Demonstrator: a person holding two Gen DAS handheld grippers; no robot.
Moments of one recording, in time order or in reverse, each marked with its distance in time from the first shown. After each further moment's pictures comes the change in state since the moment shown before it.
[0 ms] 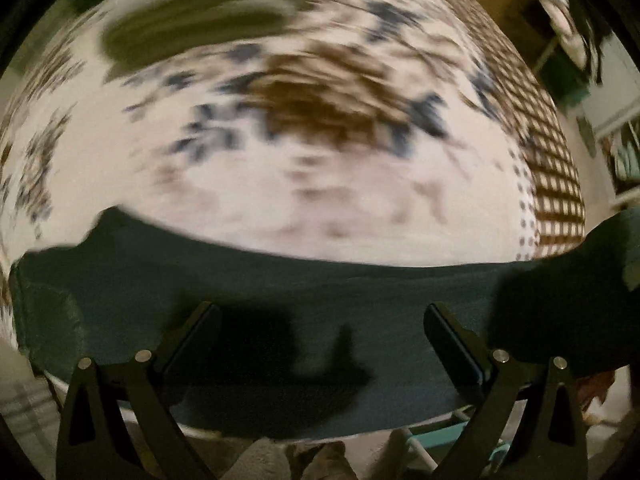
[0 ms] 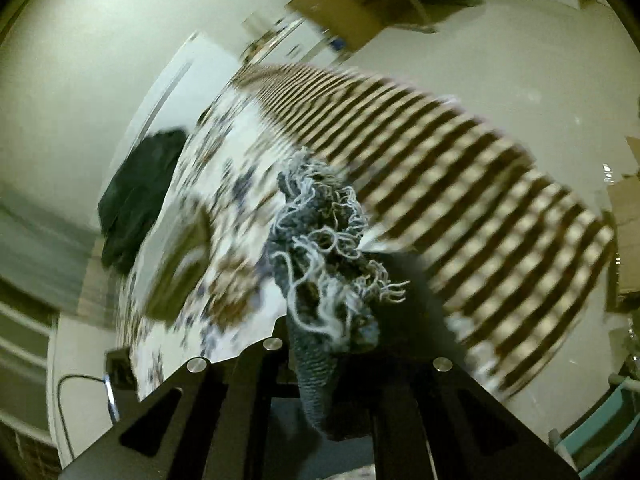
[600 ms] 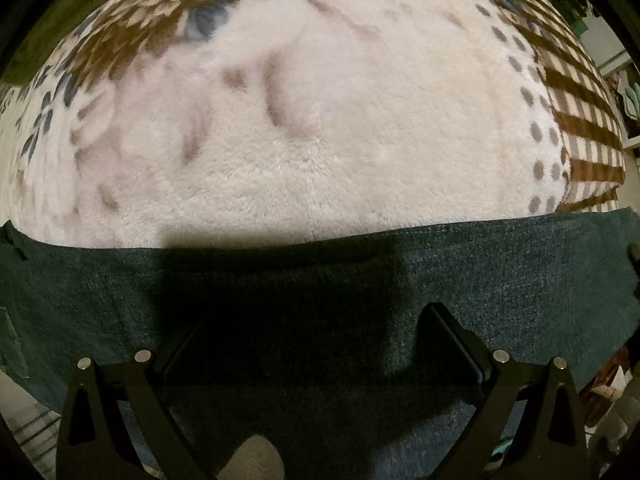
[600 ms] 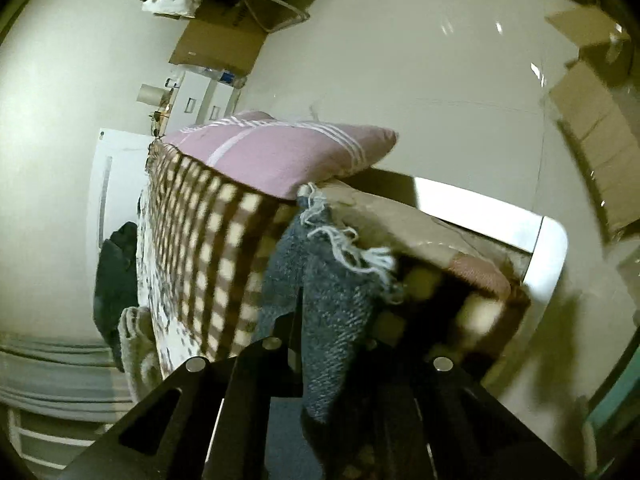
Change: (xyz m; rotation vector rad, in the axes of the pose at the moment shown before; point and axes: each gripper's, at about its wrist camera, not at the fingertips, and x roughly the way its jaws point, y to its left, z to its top) left arm 0.123 -0.138 -0.027 0.158 0.164 0.062; right arm 0.007 -0.279 0.075 0.458 -0.102 -0.035
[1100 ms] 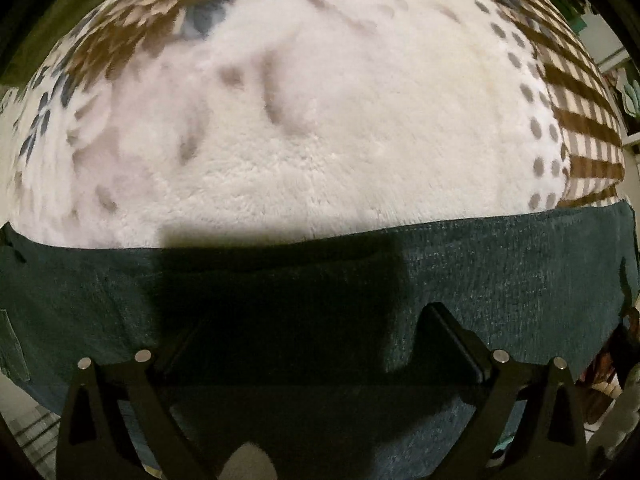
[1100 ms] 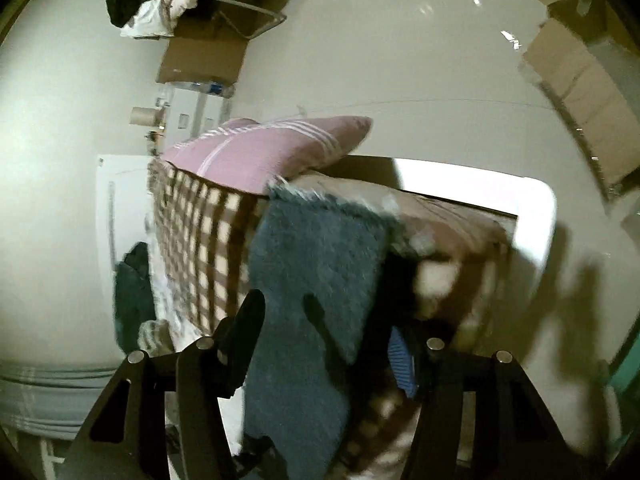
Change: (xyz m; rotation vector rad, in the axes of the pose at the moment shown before) left arm 0.007 0.003 0.000 -0.001 -0.009 -0.001; right arm -0.011 -0.045 0.006 0.158 0.027 0.089
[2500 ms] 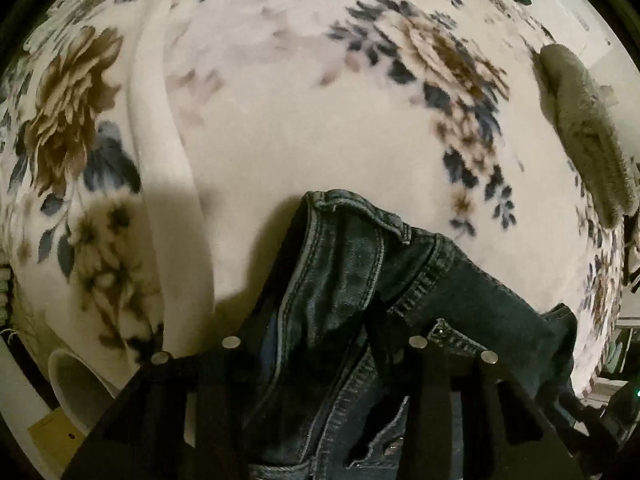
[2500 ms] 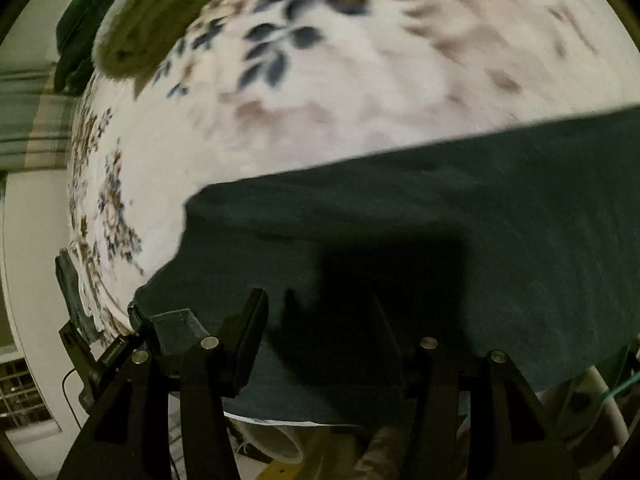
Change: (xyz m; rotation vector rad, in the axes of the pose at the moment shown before) left arm -0.048 0.575 -0.145 -0.728 -0.155 -0.124; right arm 0.203 0.236 -0.482 -0.682 0.640 -0.433
